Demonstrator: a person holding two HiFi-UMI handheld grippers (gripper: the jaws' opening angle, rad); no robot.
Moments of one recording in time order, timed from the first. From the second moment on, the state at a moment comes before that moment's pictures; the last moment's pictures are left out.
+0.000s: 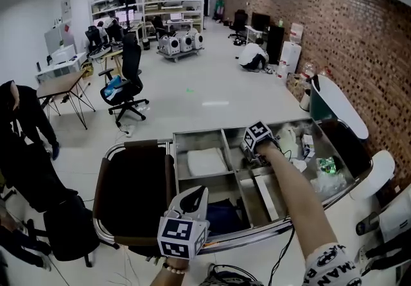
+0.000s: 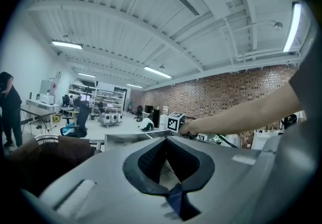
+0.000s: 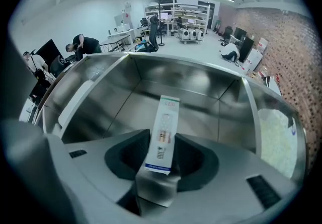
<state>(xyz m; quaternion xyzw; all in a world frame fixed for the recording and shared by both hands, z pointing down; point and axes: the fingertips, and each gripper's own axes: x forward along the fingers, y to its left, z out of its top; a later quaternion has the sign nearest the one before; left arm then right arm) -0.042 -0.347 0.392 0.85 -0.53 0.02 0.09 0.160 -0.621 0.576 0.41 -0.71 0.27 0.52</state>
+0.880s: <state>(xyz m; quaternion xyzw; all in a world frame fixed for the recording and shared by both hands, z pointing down) -0.052 -0.306 0.386 0.85 -0.52 0.00 0.10 0.129 -0.555 0.418 0.42 -0.84 0.17 0.30</state>
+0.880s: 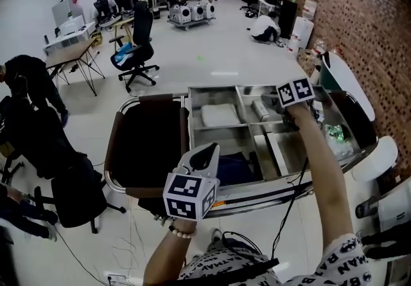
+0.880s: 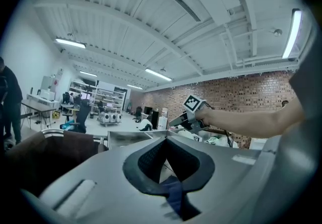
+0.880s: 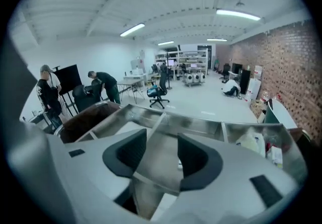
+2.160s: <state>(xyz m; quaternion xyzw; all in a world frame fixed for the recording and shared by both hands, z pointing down) -0.080 -0.119 0.432 0.84 -0.52 -0.02 0.14 0.076 -0.126 0.389 0.41 -0.90 0.12 0.00</state>
